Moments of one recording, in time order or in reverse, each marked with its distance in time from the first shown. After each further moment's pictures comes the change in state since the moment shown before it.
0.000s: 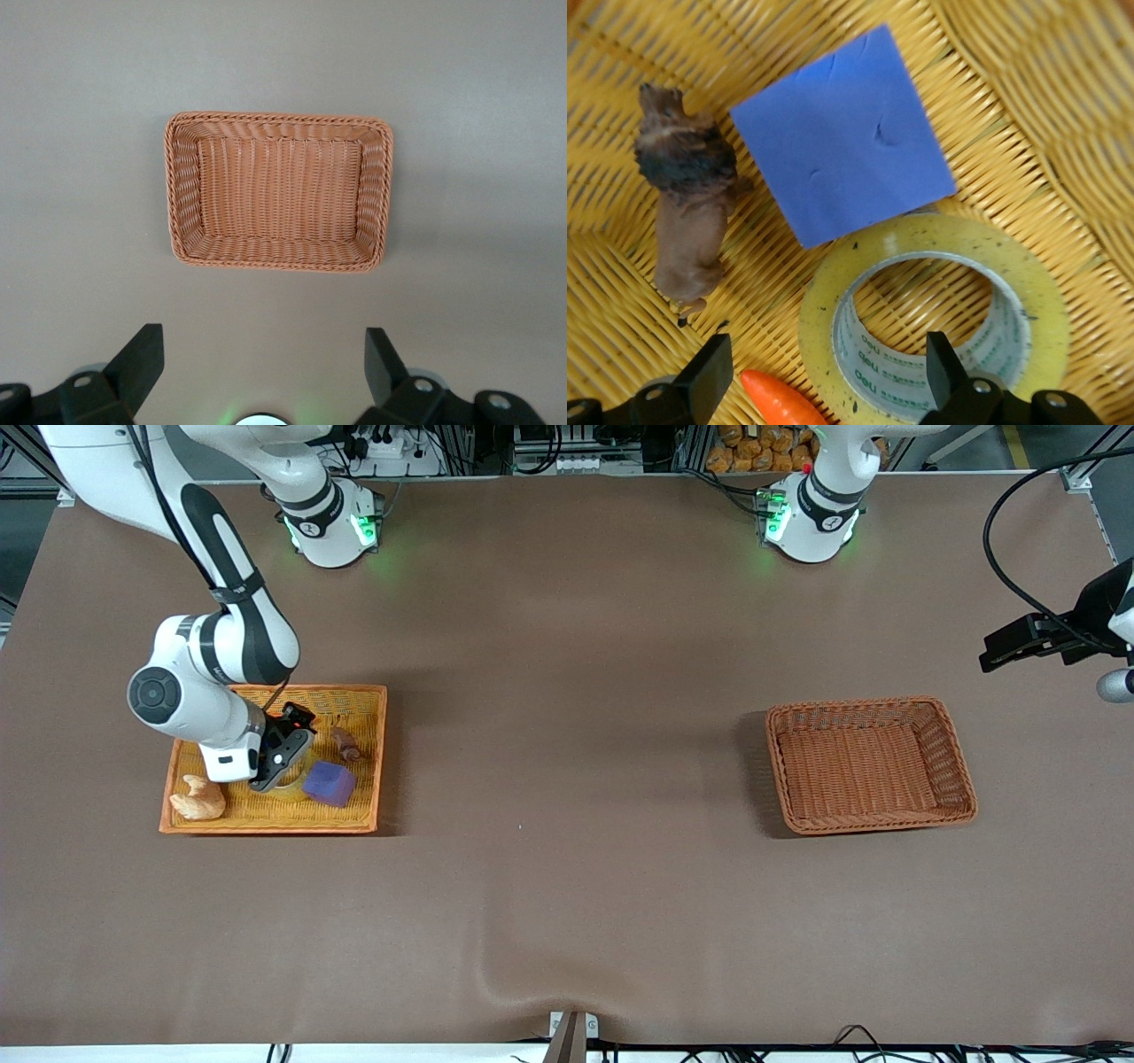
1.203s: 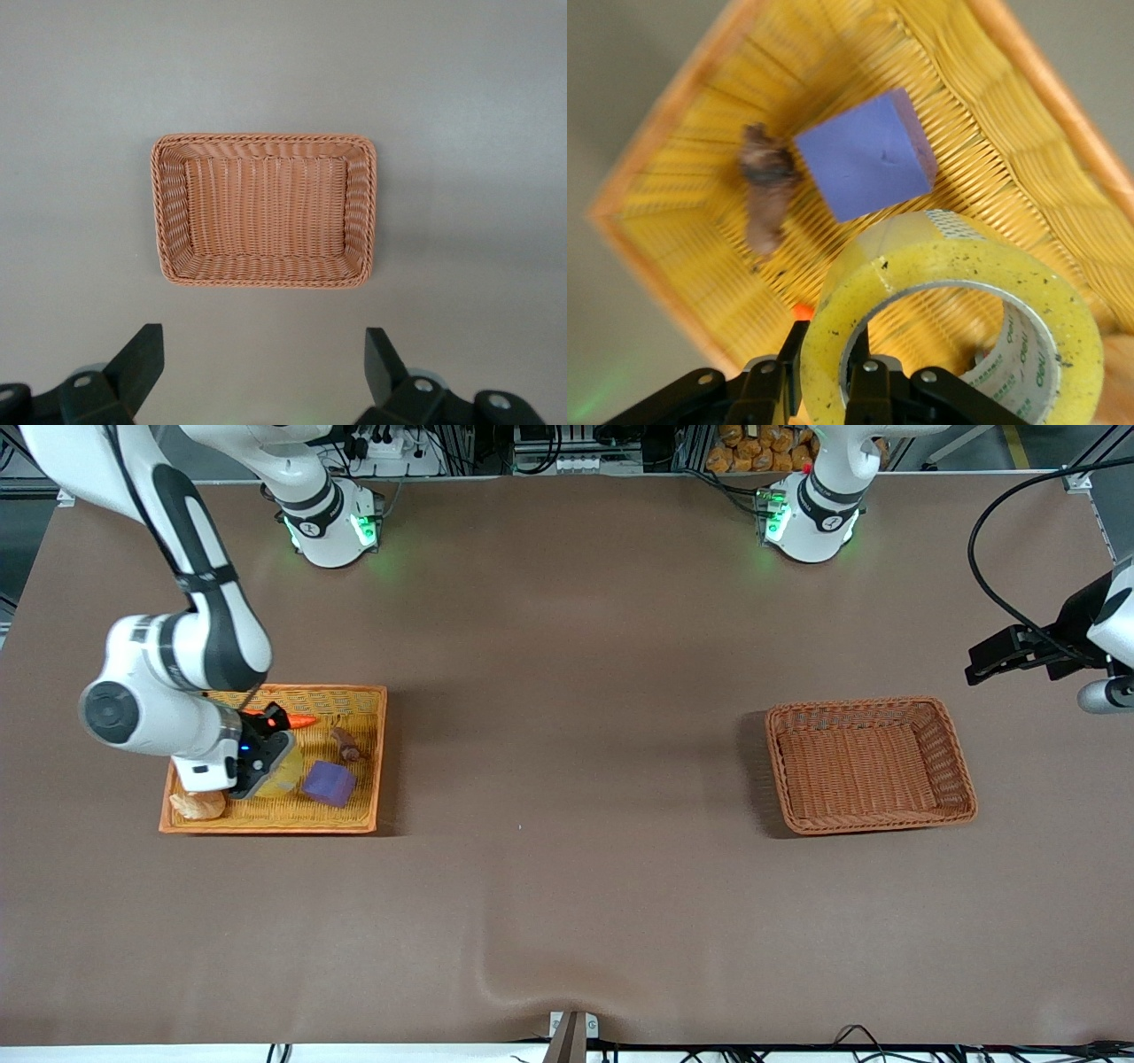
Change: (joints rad) left arm -0.008 -0.001 -0.021 0.004 -0.003 0.038 0.000; right arm 0.003 -0.041 0.001 0.285 0.002 -0.473 0.013
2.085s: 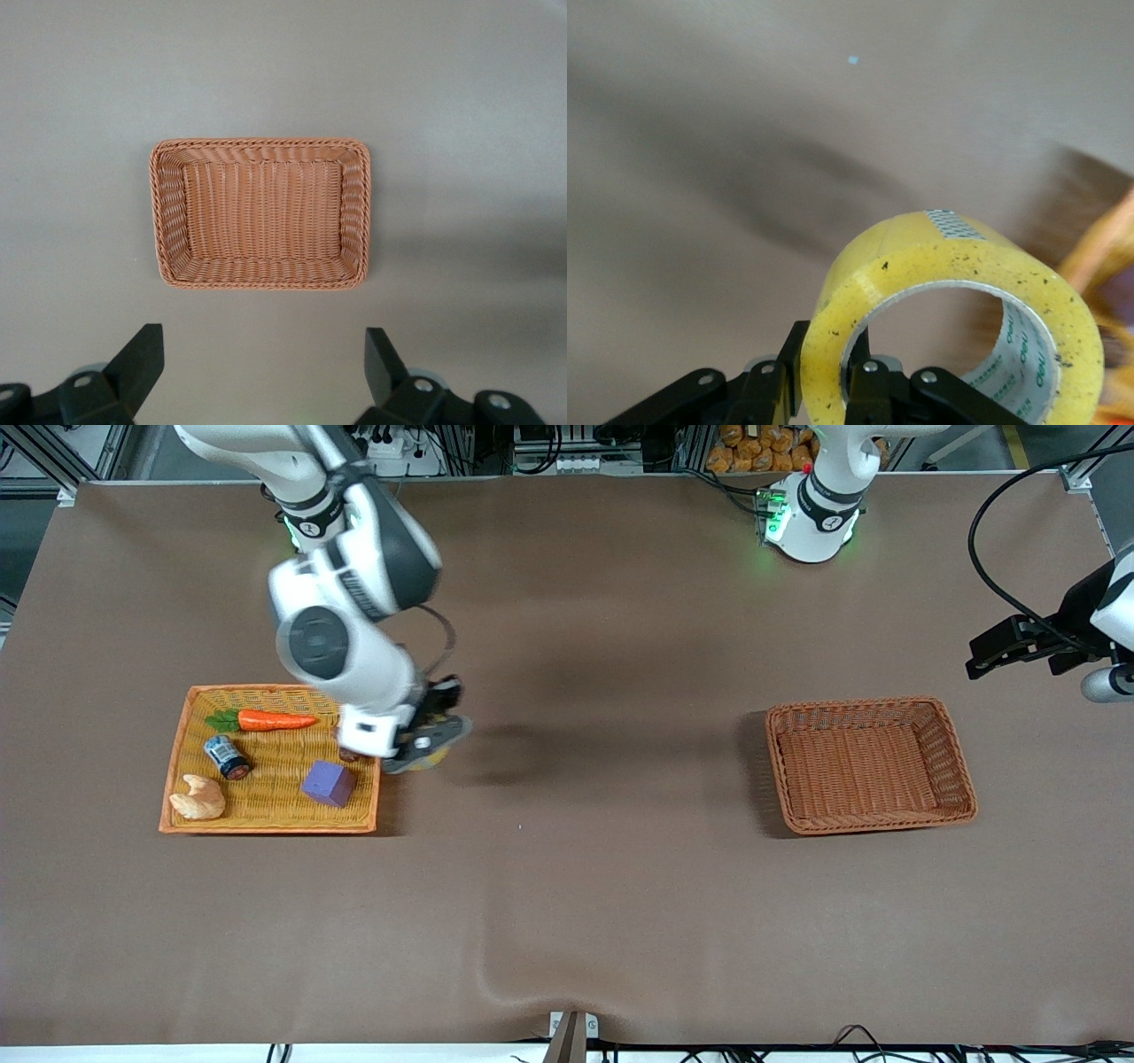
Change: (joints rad) left arm -0.002 -0.009 -0.007 -0.002 0.000 0.006 0.000; right arm 0.503 0.102 0.018 0.293 0.124 -0.030 0.935
